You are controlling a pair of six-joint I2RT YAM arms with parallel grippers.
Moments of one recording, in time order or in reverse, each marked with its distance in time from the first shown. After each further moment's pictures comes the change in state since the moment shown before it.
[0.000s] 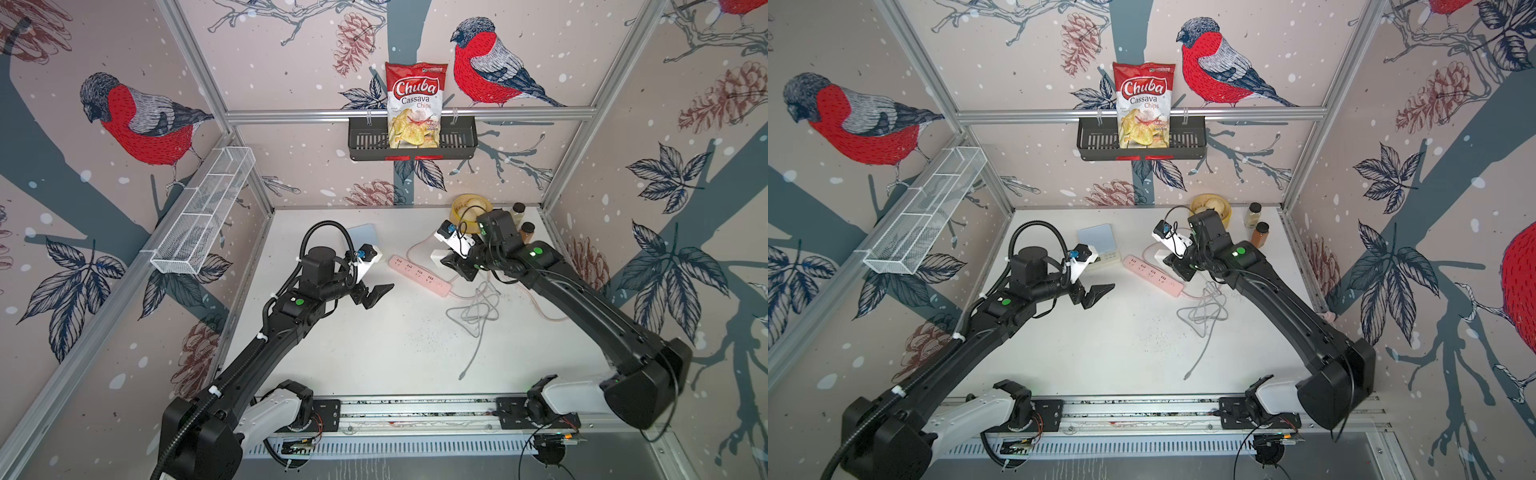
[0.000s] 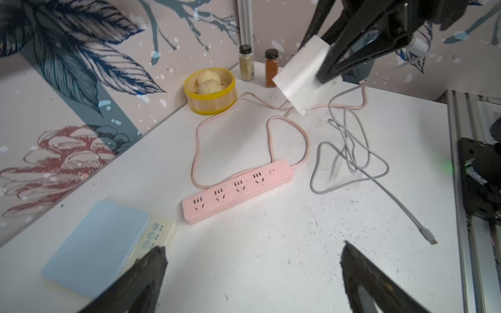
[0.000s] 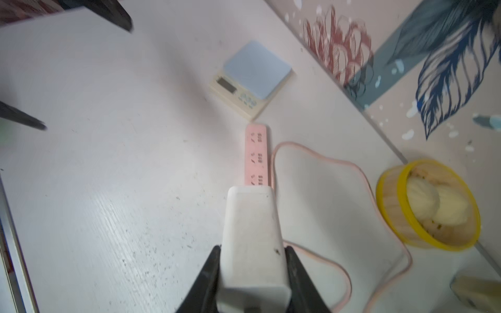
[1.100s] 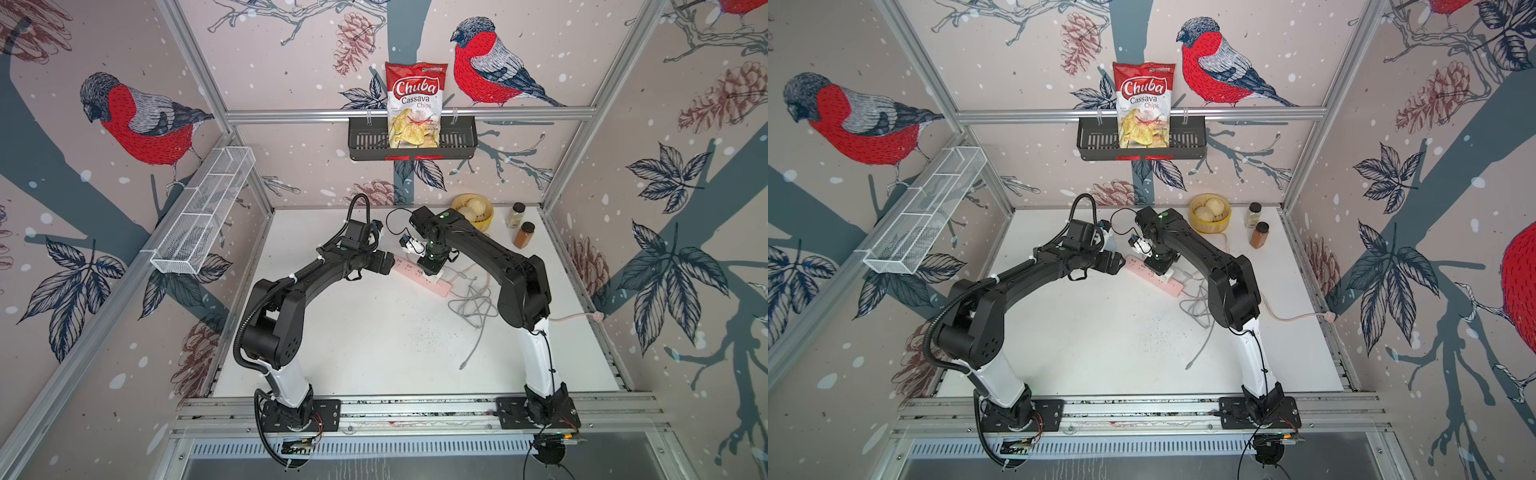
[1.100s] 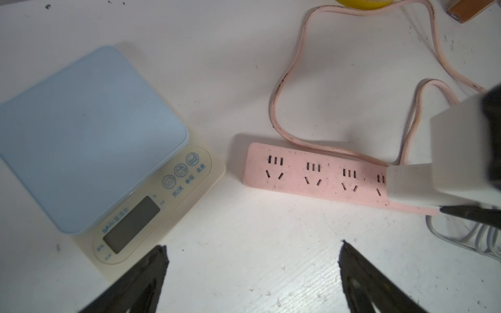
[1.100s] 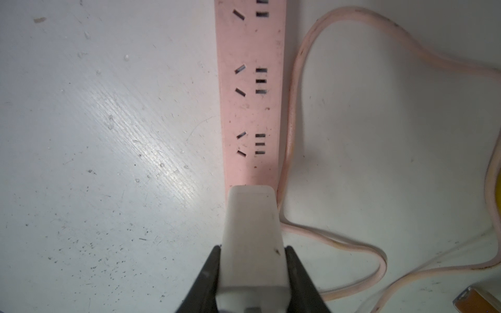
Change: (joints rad) left arm 0.000 0.680 0.421 -0.148 -0.309 -0.325; right arm 0.085 0.779 0.656 -0.468 0.170 0.066
